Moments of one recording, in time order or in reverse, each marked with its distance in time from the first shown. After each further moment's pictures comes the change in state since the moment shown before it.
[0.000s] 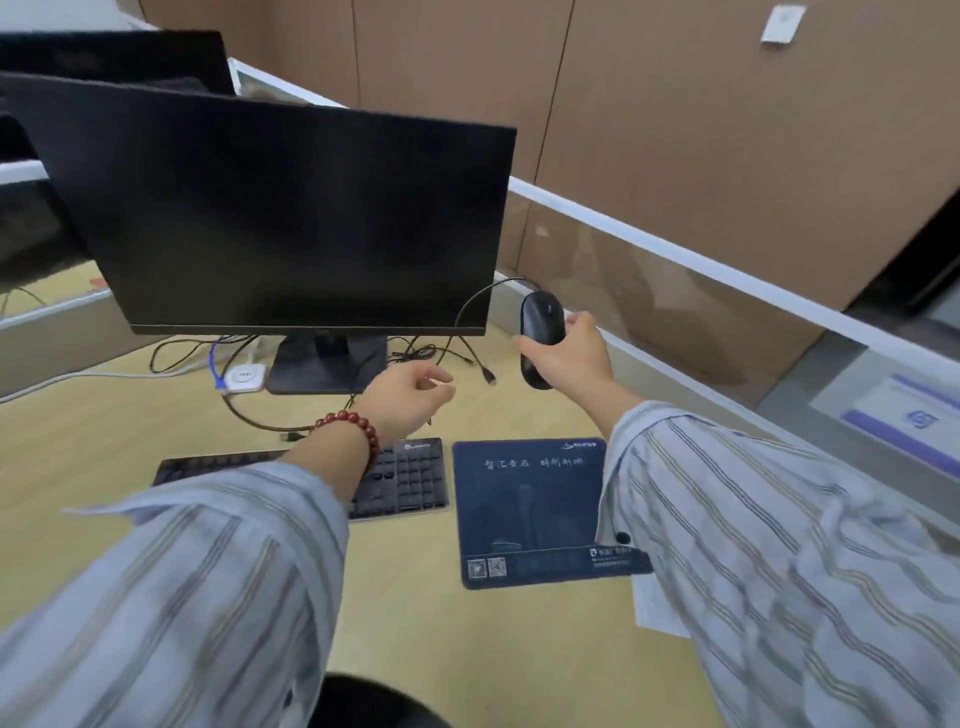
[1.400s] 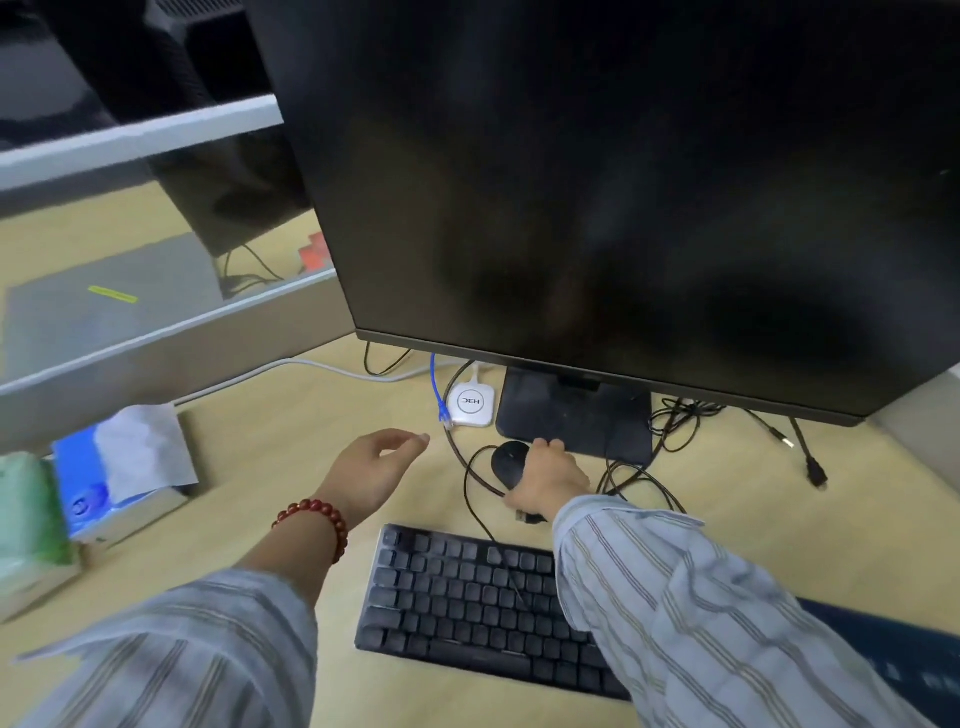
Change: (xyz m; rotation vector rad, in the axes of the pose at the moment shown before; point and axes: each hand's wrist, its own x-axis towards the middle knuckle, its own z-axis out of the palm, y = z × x) left_hand 0.107 -0.309 -0.231 -0.156 0.194 -0.586; right_hand 0.066 -0.093 0.459 -0.741 -0.680 -0.064
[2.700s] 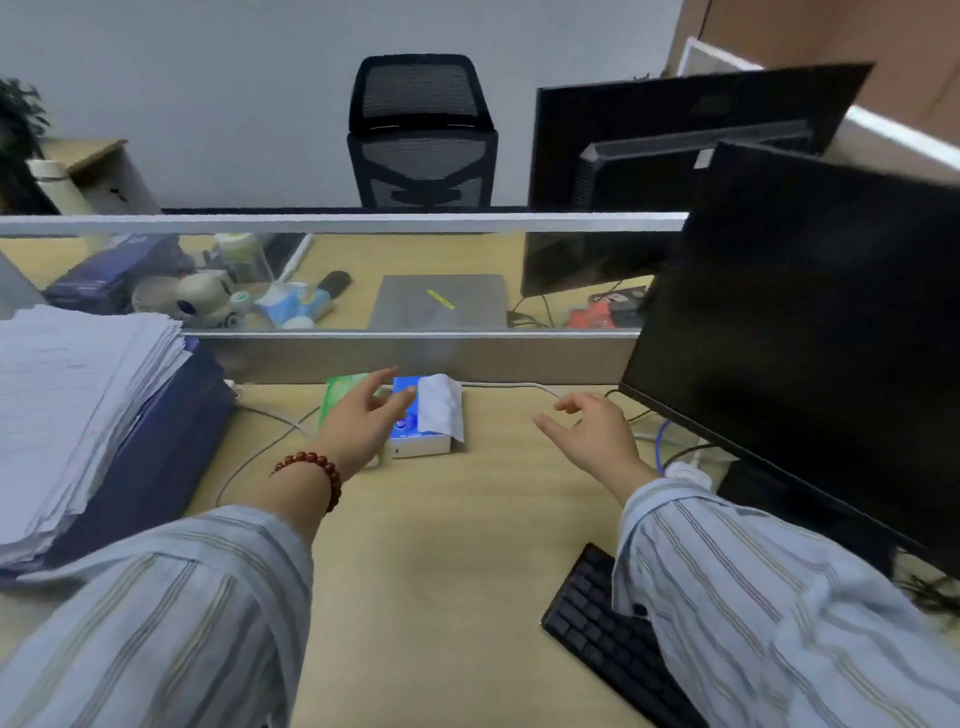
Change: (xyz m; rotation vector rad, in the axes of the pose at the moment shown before) left_hand -0.157 -0.117 -0.205 -0.263 0.602 -0.027; right_hand -0.121 -0.211 -0.037 0.337 0.230 -0.746
